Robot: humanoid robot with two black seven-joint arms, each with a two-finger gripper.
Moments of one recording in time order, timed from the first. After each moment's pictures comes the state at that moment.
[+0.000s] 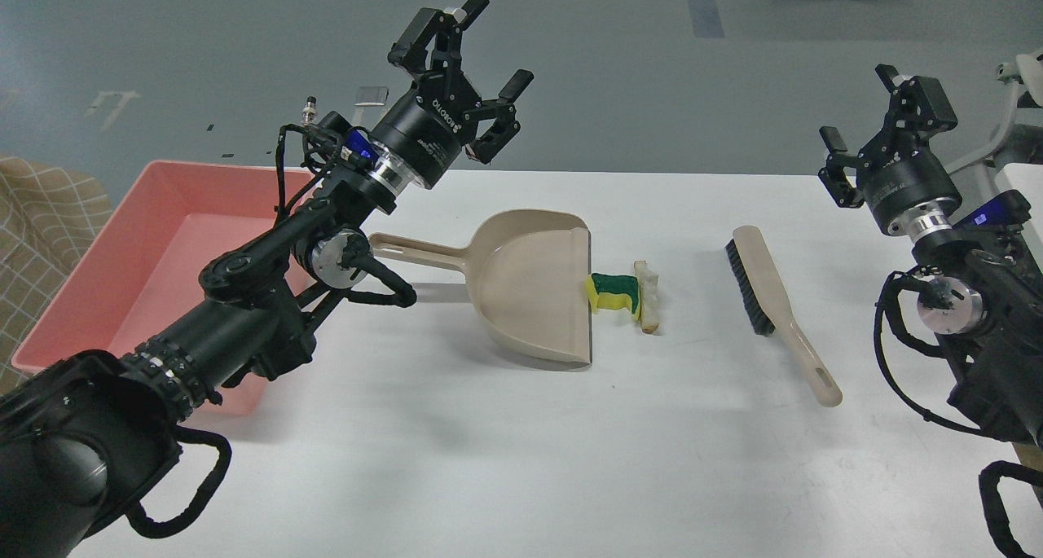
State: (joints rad) left arm -0.80 0.13 -0.80 -0.79 0.43 -0.43 -0.49; right arm 0.78 -0.26 0.89 0.39 -0.48 0.41 0.49
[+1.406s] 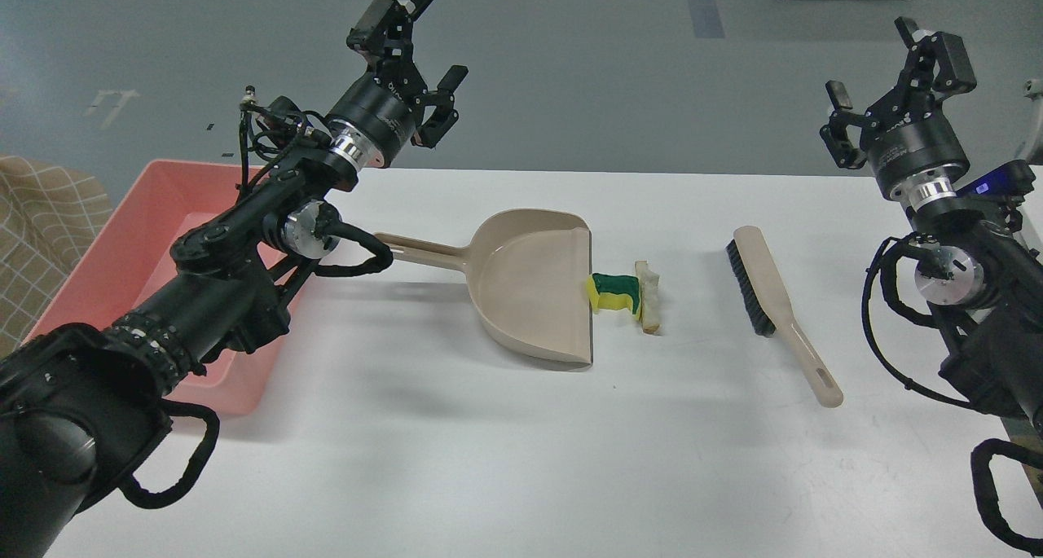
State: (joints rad) left arm -0.86 0.15 -0.81 -0.69 0.41 -0.31 -0.38; right arm 0.82 -0.25 0.98 0.46 -0.47 0.40 0.43
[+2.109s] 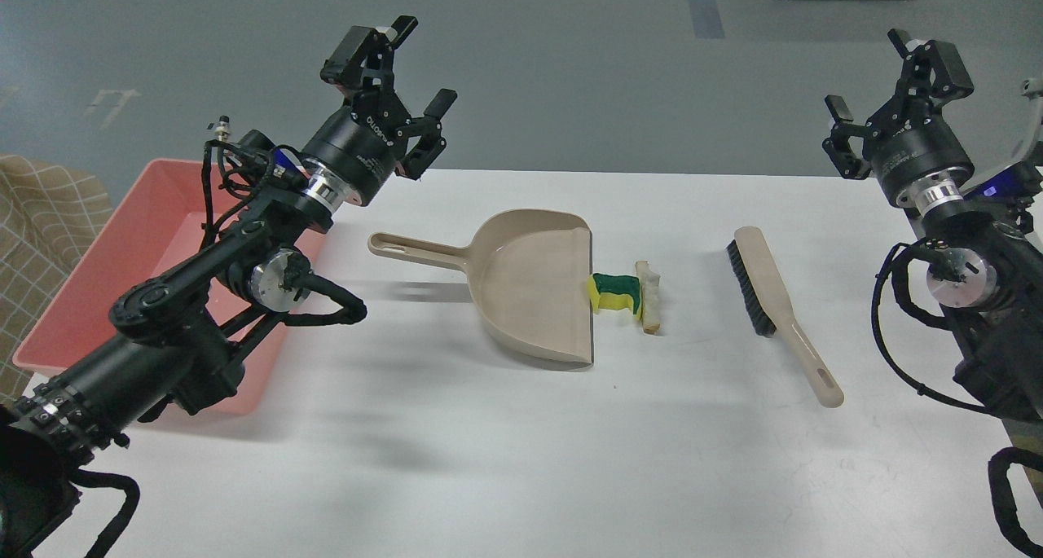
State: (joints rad) left arm -0.66 0.35 -0.81 -1.12 0.42 -0.10 -0.39; right arm 0.79 -0.29 0.98 0.51 -0.47 0.37 0.39
